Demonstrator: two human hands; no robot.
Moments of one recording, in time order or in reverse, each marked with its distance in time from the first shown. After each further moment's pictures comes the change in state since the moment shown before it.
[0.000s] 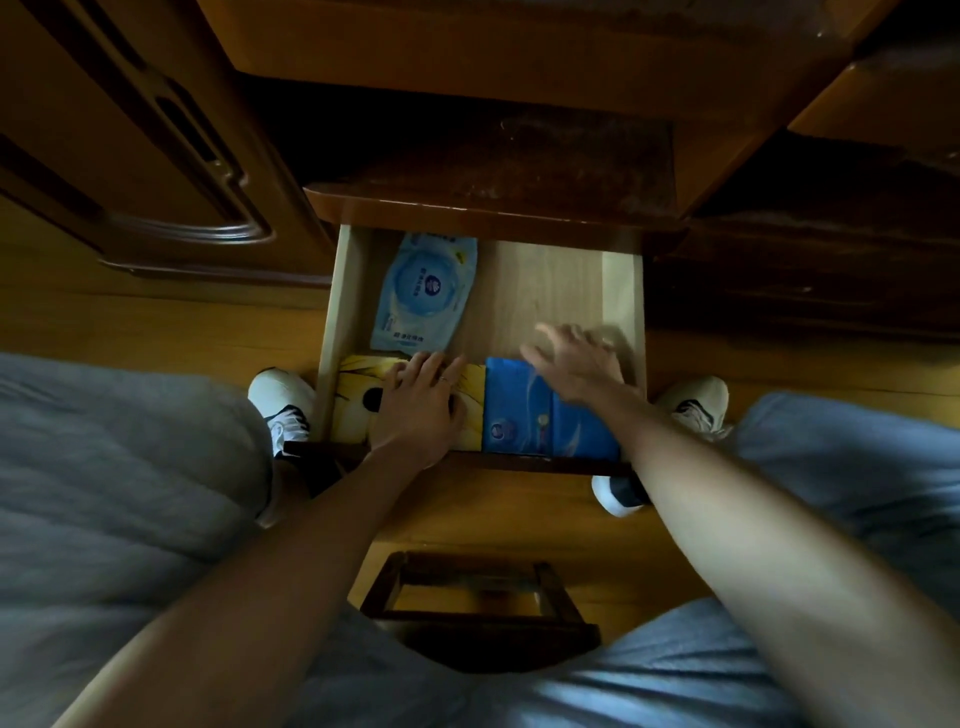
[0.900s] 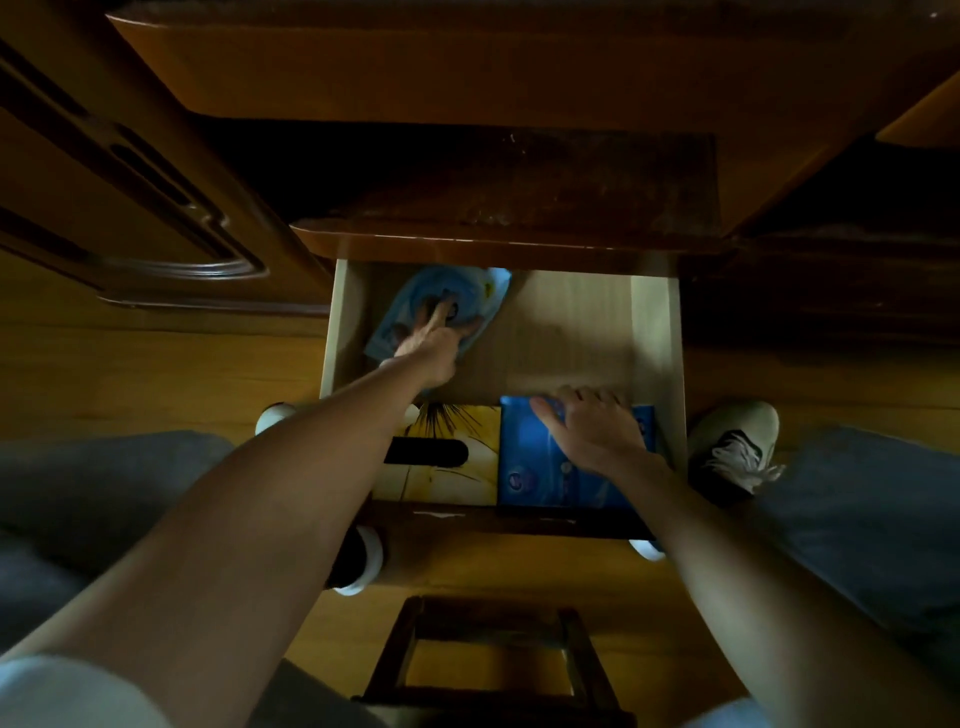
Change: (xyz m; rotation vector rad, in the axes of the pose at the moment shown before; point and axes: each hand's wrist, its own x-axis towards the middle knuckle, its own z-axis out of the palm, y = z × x) left_hand 0.166 -0.041 -0.008 -0.095 -0.462 -0.100; right_hand 0.010 0.005 0.030 -0.117 -0.020 -0.107
